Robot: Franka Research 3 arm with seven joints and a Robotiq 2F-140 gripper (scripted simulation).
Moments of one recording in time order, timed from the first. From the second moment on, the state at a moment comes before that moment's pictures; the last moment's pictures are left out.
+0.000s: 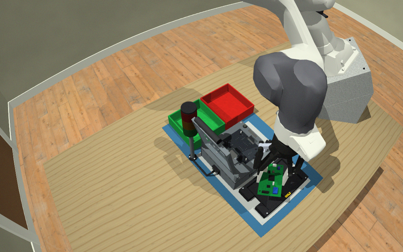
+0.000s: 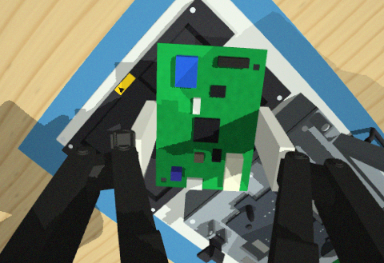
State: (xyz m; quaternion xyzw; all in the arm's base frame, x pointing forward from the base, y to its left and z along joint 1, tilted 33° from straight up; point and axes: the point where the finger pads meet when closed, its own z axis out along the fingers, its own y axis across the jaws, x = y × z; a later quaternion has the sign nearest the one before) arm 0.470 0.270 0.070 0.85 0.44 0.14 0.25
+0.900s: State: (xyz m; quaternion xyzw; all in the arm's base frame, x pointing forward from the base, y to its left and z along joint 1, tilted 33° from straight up) arm 0.470 0.270 0.070 0.93 0.25 0.19 0.21
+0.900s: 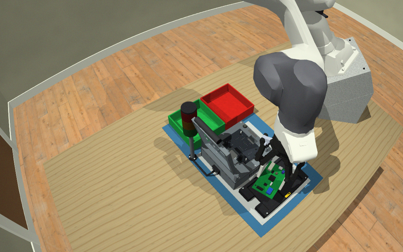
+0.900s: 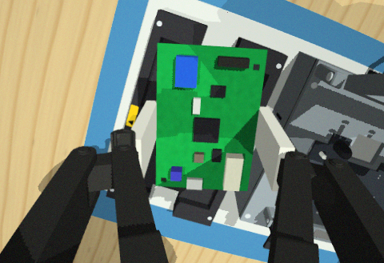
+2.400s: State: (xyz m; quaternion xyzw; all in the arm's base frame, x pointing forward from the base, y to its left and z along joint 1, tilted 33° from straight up) arm 0.470 0.270 0.070 0.95 -0.10 0.25 0.13
